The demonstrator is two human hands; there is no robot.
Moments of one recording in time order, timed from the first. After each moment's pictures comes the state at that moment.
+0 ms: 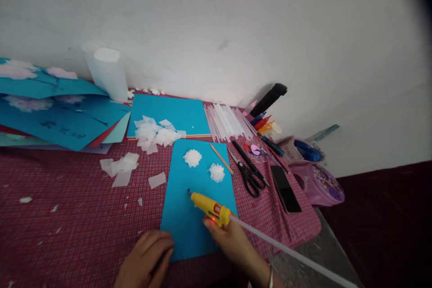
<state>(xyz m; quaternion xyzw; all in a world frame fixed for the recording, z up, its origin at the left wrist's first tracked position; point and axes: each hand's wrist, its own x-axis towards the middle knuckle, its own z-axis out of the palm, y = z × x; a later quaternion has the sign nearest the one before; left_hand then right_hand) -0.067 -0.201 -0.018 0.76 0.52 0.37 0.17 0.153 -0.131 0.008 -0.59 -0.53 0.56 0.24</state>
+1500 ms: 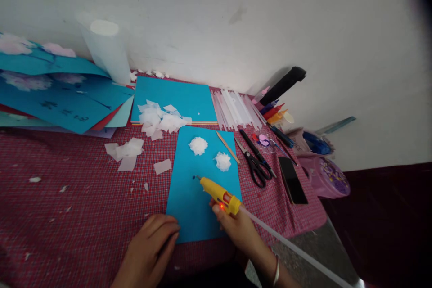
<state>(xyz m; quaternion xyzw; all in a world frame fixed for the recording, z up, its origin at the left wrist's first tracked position) -0.062 -0.203 -0.006 0.73 0.54 0.35 0.23 0.155 -0.132 0.021 -0.60 -0.55 0.54 0.22</state>
